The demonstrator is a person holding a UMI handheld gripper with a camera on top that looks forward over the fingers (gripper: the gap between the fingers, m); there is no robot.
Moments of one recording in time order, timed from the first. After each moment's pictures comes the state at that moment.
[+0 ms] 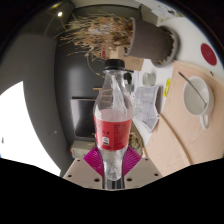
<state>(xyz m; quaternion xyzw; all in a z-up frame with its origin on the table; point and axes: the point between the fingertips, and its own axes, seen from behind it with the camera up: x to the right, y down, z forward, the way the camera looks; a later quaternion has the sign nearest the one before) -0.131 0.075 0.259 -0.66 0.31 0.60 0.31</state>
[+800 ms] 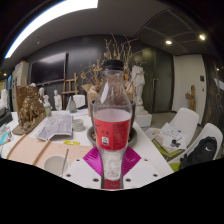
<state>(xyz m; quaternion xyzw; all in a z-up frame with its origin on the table) 0.195 0.132 0.127 -0.81 -0.01 0.01 0.59</state>
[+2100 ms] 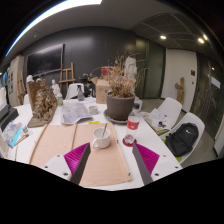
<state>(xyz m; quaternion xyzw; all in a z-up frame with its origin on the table) 0.078 -0.130 0.211 -0.86 0.03 -0.04 0.51</state>
